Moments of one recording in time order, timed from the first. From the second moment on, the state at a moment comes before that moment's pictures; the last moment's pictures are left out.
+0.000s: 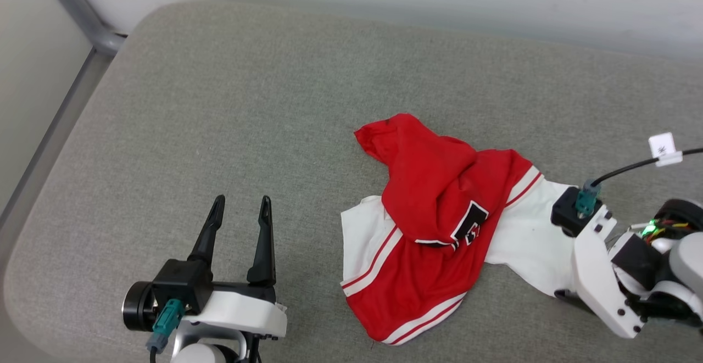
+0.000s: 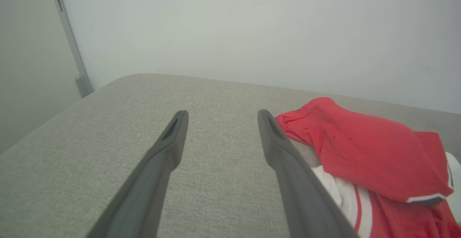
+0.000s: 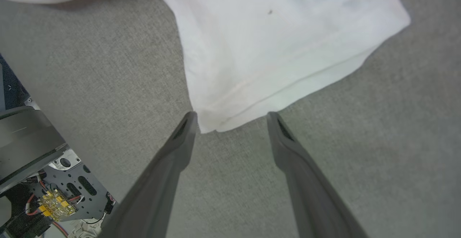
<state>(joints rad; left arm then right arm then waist) -0.06 0.05 -0.15 0.04 -0.18 0.03 -0.26 -0.69 -0.85 1.00 0.07 0.88 0.13 0.85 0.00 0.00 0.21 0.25</state>
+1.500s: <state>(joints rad) -0.02 0.05 -0.07 0.09 -0.14 0.01 -0.26 -0.09 -0.97 0.64 0.34 0.99 0.13 0.28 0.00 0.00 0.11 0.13</state>
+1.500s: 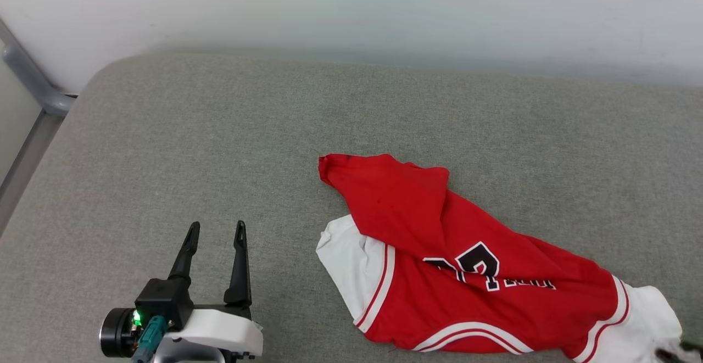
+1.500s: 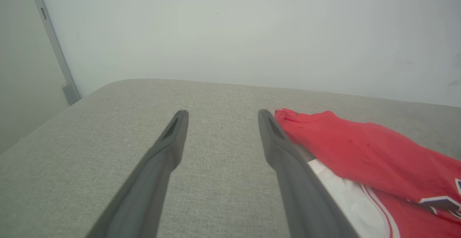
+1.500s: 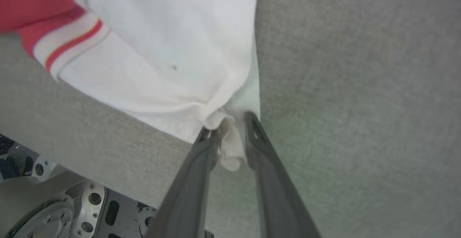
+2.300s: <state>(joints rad) -0.40 0.25 -0.19 0.18 -0.14 -0.13 -0.17 -0.02 -0.45 0.07 -0.08 0.44 0.13 0.07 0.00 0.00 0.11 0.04</state>
